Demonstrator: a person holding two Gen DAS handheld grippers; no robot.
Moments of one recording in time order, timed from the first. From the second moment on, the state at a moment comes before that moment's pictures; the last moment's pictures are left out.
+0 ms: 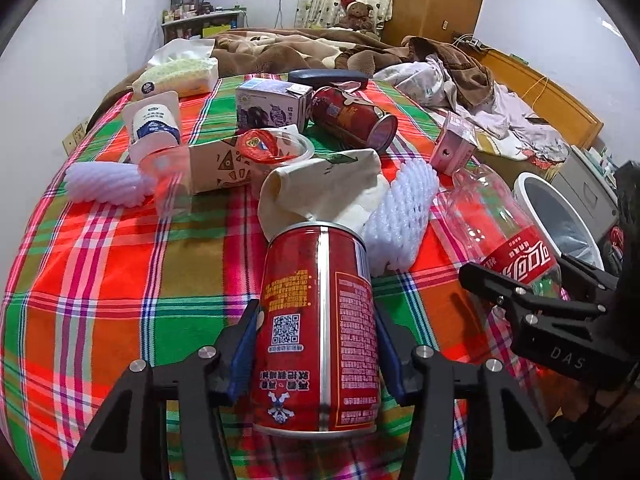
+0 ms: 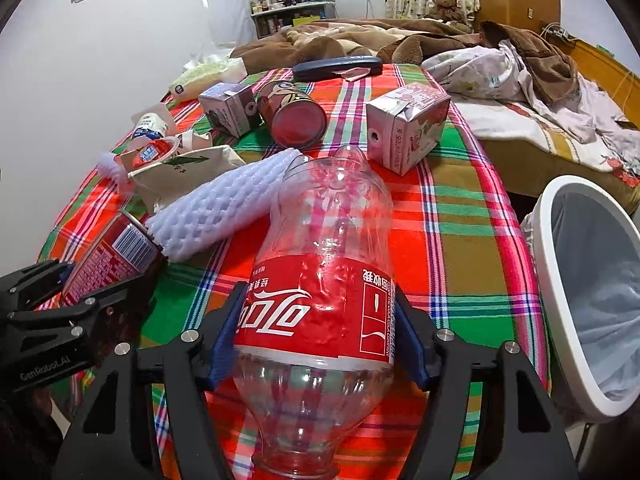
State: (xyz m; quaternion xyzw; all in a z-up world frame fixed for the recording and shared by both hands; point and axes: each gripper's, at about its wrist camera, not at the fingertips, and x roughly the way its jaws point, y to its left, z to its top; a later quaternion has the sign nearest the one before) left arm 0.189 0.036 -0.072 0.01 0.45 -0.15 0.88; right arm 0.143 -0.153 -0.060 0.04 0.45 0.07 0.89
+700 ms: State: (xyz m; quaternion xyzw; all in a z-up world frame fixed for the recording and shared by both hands) left arm 0.161 0.018 -0.043 -0.01 0.42 -0.14 0.90; right arm 0.129 -0.183 -0.043 0.05 0.41 0.09 0.91
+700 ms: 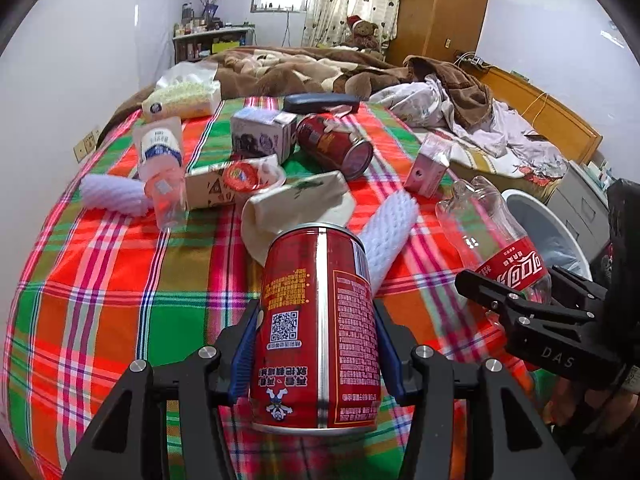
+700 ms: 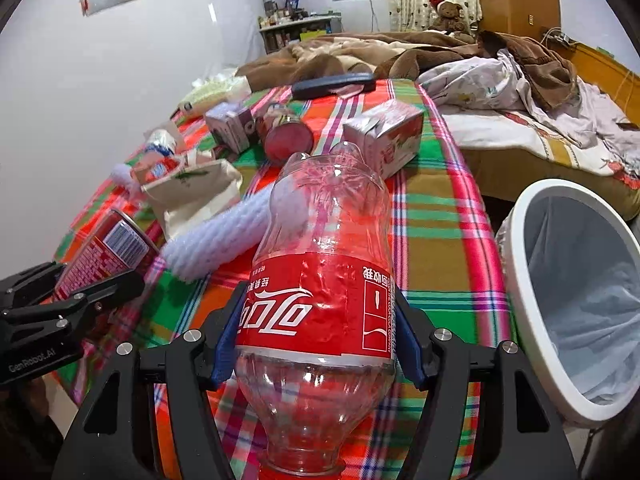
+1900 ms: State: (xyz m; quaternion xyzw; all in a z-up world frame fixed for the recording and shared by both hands) left arm 0.183 -0.238 -0.023 0.07 0.41 -0.32 0.85; right arm 0.118 -0.355 -0.037 0.09 0.42 -0.06 0.90
